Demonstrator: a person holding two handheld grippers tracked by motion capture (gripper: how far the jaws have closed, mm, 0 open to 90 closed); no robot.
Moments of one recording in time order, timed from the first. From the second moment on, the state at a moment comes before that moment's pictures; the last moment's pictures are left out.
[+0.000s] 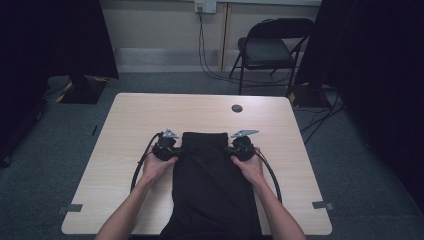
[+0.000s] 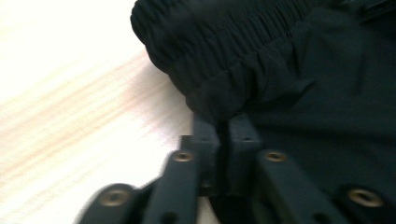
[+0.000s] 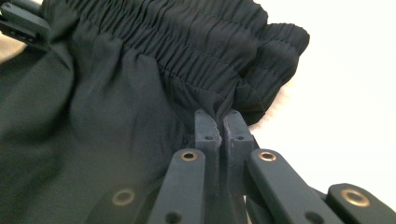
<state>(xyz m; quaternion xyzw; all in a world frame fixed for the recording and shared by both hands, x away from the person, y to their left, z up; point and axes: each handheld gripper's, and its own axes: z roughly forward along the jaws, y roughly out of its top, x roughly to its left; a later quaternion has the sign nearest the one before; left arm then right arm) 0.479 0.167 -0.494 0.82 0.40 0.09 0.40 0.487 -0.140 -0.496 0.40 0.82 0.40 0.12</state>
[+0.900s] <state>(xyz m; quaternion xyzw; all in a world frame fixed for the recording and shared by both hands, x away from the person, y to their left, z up) 0.502 0.167 -0.252 0.74 0.34 0.29 0.50 0.523 -0.143 -0.247 0.34 0.71 0.56 0.24</state>
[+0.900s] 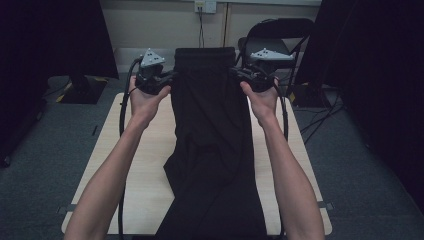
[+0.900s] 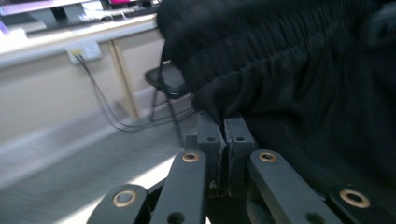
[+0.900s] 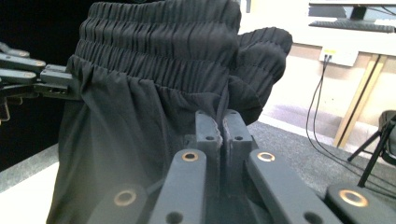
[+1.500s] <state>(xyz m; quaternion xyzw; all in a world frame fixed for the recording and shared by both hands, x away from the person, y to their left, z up) 0.369 0.152 -0.348 0.81 0.27 0.17 0.50 0.402 -0.186 -0.336 0.31 0.79 0.50 0.15</state>
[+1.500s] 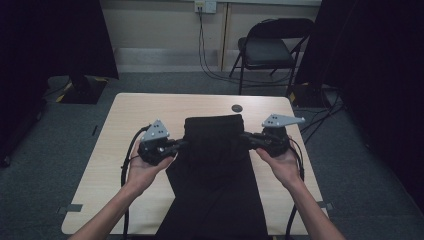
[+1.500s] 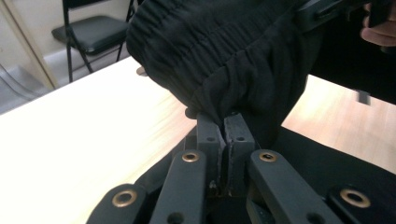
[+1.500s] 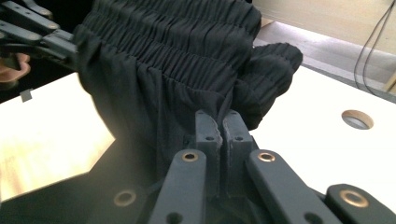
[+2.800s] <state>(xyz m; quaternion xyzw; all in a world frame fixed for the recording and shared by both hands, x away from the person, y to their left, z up) 0.333 0.139 -0.485 0.87 0.33 0.09 0.36 0.346 -0.165 -0.485 0.34 0.87 0.36 0.06</state>
